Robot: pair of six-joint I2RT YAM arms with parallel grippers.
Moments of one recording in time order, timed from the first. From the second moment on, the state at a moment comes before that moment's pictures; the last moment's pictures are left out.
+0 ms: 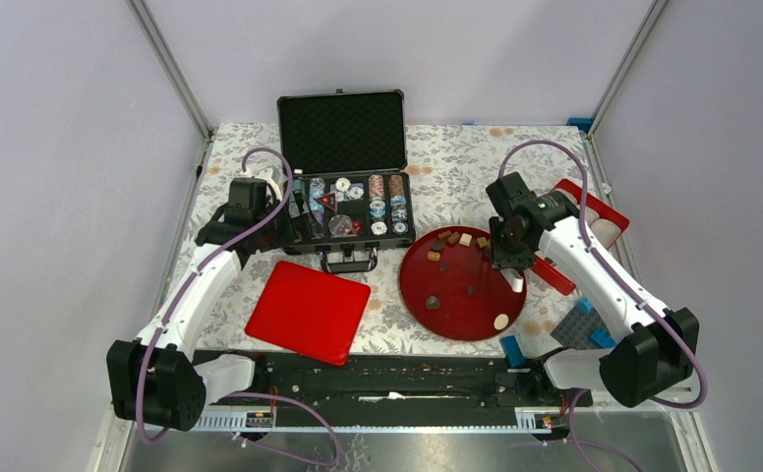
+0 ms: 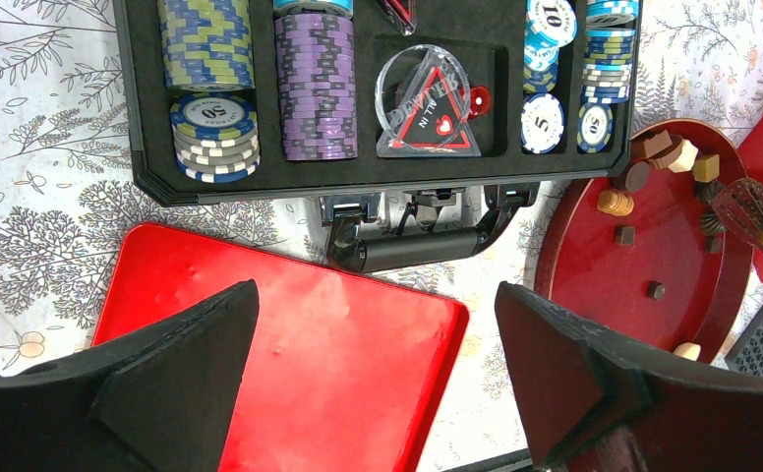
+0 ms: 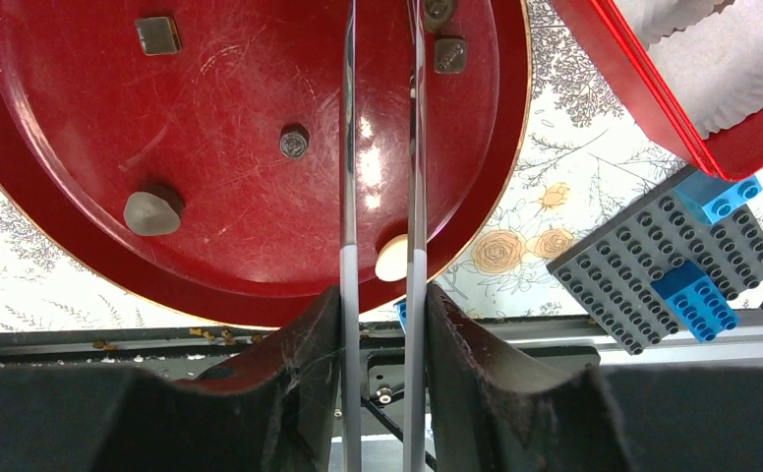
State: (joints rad) left arm -0.16 1.16 0.93 -0.56 0.19 -0.44; right arm 0.42 1.32 1.19 -1.17 0.17 0.41
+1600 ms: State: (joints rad) left arm -0.16 1.16 0.93 -0.56 0.19 -0.44; right arm 0.40 1.23 1.32 -1.20 0.32 0.42
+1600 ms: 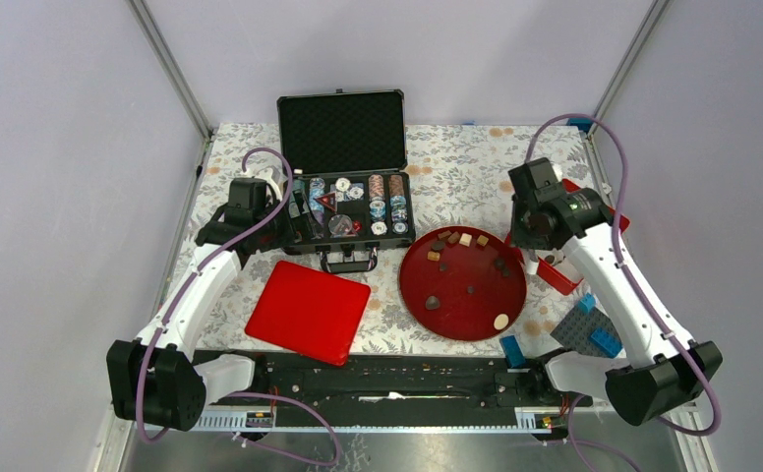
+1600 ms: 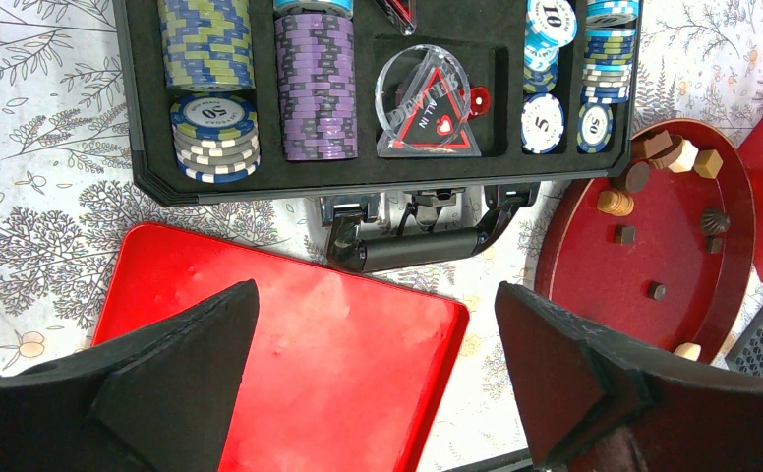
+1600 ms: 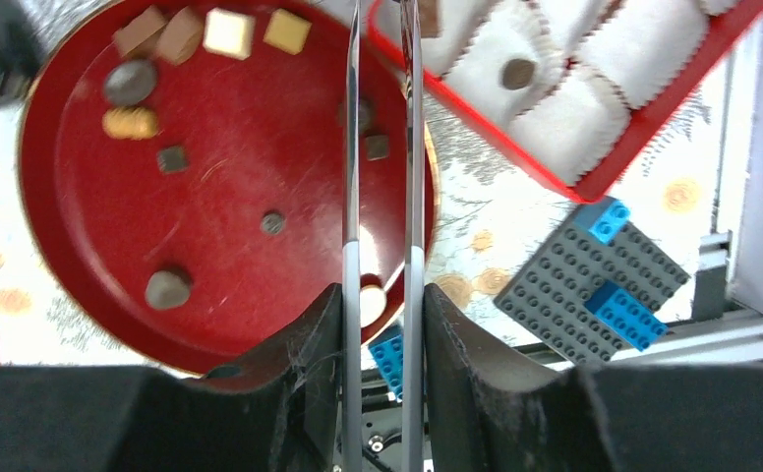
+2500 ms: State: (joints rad) left arm -0.18 1.17 0.93 -0.56 0.19 -0.43; right arm -0.05 1.28 1.11 -0.96 0.32 0.34
